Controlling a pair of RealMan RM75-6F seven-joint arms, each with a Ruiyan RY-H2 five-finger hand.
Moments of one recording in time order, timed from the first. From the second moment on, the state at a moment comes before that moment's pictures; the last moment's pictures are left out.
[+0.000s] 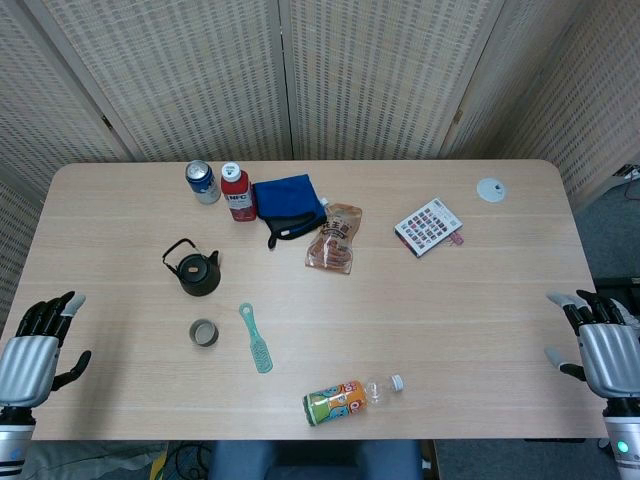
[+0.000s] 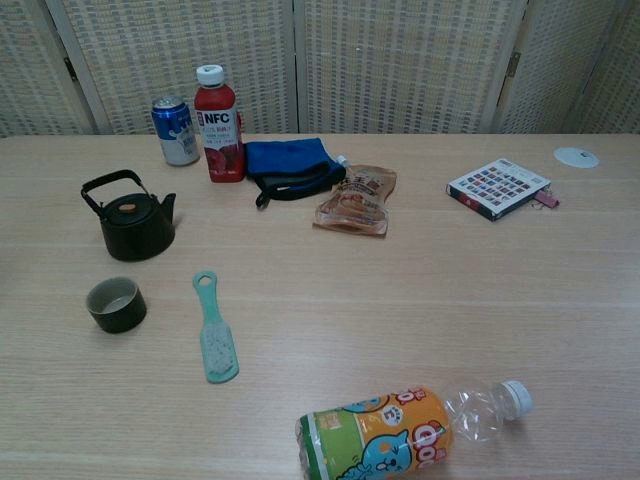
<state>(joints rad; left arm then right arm) -0.12 -1.16 -0.05 -1.60 1.51 1.48 0.14 0.06 -1.08 0.06 -1.65 -1.49 1.48 -0.08</state>
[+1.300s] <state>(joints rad) -0.37 -1.12 -0.14 -1.60 1.43 1.16 0.01 0.03 -1.07 0.08 -1.65 -1.51 1.56 -0.07</state>
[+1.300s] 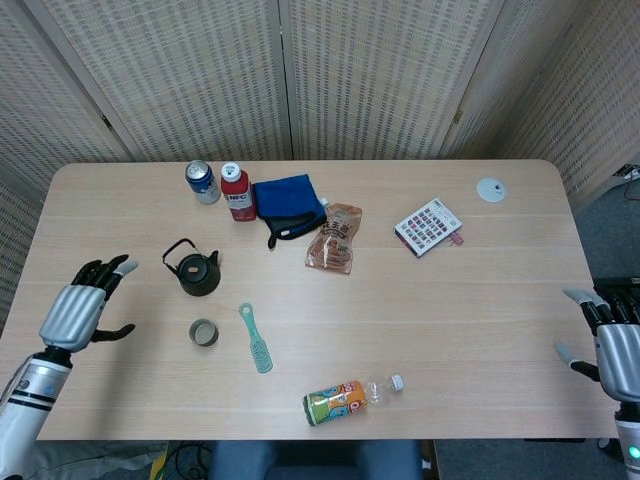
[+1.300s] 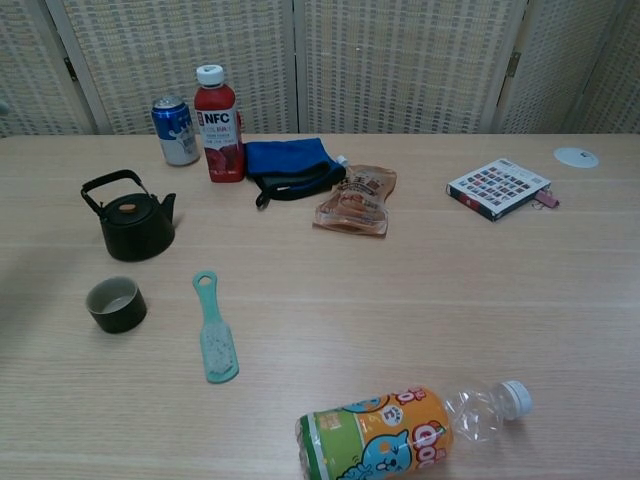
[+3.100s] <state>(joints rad) -0.84 -1.46 -0.18 -1.08 0.60 0.69 0.42 0.04 -1.06 0.08 -1.66 -1.50 1.53 -0.08</state>
